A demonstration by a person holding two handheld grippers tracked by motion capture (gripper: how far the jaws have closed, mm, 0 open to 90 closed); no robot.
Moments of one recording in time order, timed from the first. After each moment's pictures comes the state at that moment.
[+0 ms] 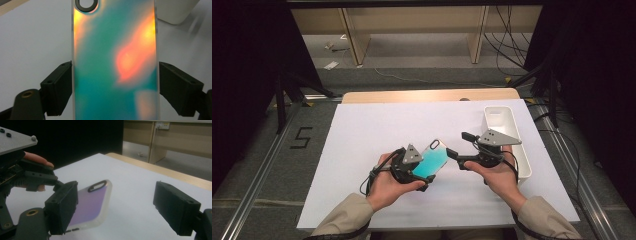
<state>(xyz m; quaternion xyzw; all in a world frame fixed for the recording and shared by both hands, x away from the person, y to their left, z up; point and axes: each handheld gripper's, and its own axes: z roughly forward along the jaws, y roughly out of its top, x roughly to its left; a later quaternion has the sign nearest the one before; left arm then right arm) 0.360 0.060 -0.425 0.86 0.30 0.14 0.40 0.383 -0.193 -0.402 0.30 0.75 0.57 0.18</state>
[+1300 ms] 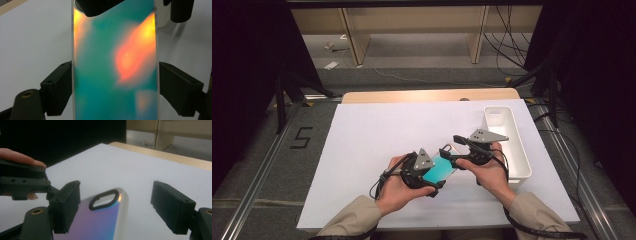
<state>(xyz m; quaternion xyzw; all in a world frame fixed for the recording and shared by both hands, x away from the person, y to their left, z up) 0.350 0.036 -0.425 0.86 0.27 0.13 0.41 0.399 -0.177 -0.420 0.32 0.76 0.55 0.14</state>
